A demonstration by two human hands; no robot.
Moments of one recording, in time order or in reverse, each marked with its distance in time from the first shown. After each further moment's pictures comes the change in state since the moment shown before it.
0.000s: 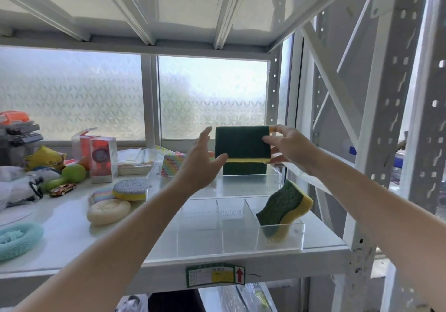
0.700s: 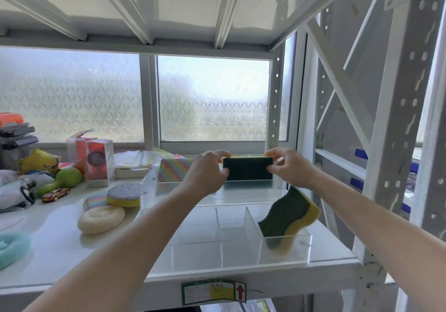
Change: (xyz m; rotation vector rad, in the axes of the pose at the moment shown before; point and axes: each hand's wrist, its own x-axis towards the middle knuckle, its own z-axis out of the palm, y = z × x) left_hand 0.022 -0.016 0.024 0.215 -0.112 -0.011; right_hand 0.027 0.059 0.000 -0.484 -0.010 -0.096
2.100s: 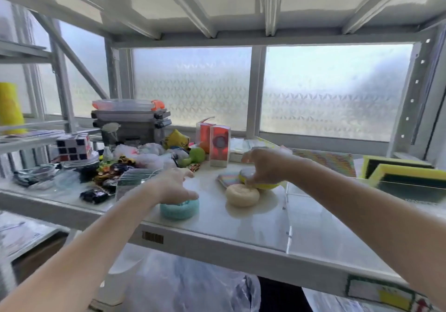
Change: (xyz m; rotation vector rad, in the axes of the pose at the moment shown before) left_hand -0.157 -0.194 -0.217 0.372 -0.286 -0.560; right_hand 0.015 -0.259 0.182 -0.522 -0.344 -0.456
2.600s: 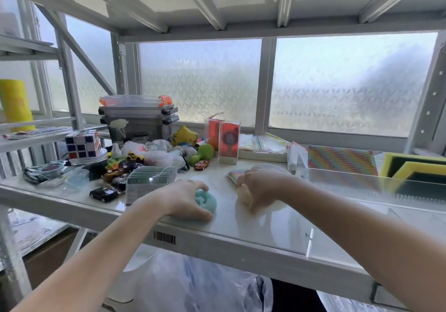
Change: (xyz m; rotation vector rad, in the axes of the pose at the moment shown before) left_hand -0.008 -0.010 0.014 0.060 -0.117 0.059; right_hand 0.018 -0.029 0.046 -0.145 -0.201 -0.066
